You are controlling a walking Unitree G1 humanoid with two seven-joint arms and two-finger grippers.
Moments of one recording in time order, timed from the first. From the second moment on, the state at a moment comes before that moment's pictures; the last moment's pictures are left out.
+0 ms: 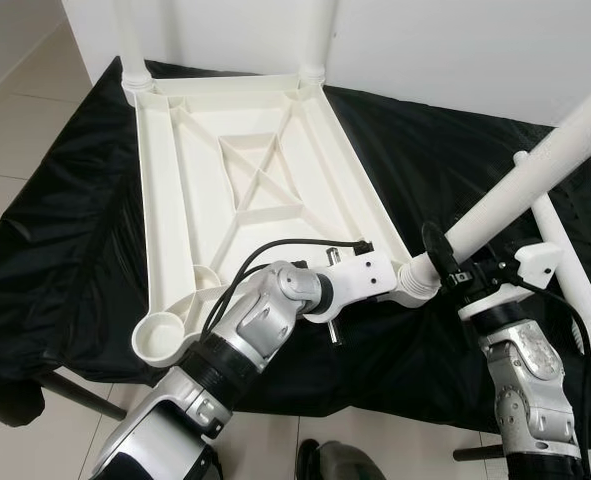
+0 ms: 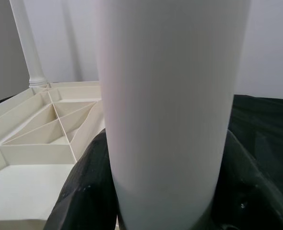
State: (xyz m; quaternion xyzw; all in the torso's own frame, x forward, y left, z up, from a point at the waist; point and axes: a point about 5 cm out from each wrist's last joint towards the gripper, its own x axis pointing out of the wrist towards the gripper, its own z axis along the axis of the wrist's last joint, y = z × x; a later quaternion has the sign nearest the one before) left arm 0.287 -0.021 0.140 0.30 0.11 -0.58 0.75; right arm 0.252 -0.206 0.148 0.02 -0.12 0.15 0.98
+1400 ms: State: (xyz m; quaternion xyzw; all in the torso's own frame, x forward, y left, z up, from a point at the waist) left arm 0.286 -0.021 0.138 0.30 0.12 -0.57 0.75; right arm 0.264 -0.203 0.148 0.03 -0.10 0.15 0.98
